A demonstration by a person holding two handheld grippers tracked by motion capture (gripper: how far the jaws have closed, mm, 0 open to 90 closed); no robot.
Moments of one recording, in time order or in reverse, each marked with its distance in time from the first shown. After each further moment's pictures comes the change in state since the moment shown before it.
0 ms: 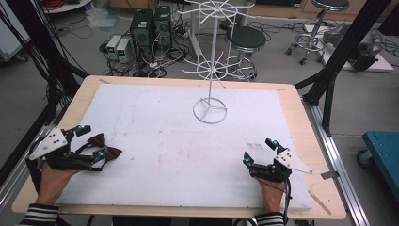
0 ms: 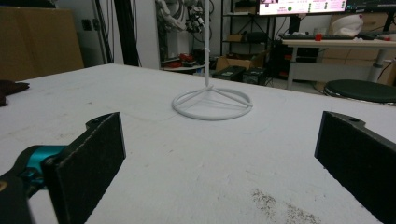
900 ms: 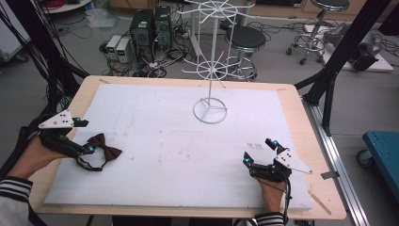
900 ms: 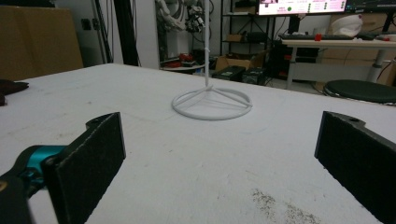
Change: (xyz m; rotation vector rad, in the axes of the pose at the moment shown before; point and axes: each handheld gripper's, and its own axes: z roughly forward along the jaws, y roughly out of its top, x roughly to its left) left arm 0.058 0.017 0.019 0.449 -0.155 0.133; right arm 0.000 0.000 0.000 0.002 -0.004 0.000
